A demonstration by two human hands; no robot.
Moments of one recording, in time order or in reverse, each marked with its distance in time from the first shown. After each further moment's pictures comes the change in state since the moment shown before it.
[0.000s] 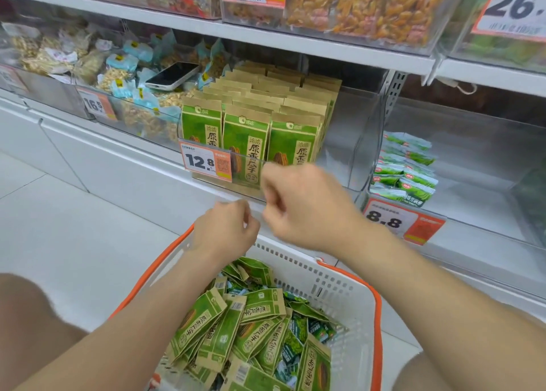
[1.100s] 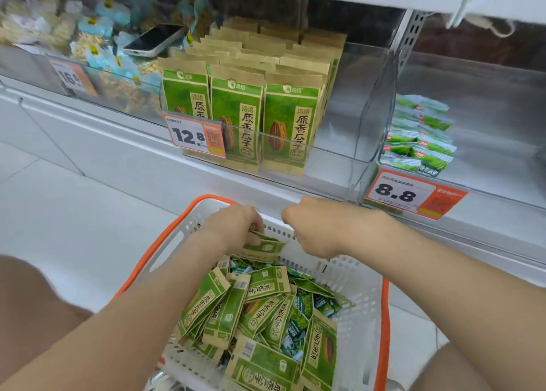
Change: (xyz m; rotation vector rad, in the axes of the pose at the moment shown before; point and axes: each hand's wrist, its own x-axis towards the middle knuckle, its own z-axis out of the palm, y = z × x) left_hand 0.014 -0.019 0.047 0.042 -0.618 0.150; right_hand -0.024 0.033 0.054 -0.206 -0.842 0.213
